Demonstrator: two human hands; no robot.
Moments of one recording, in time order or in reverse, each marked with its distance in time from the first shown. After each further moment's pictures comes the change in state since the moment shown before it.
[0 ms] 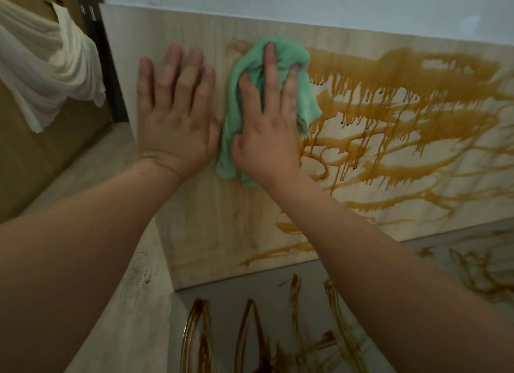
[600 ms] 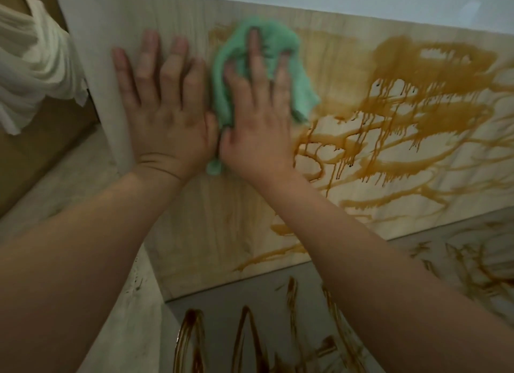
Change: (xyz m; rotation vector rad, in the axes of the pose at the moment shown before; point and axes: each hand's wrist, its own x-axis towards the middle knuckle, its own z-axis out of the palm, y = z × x) left_hand 0.008 0.025 0.007 -0.032 0.073 -0.124; right_hand 0.001 0.006 0.015 0.121 0.112 -0.015
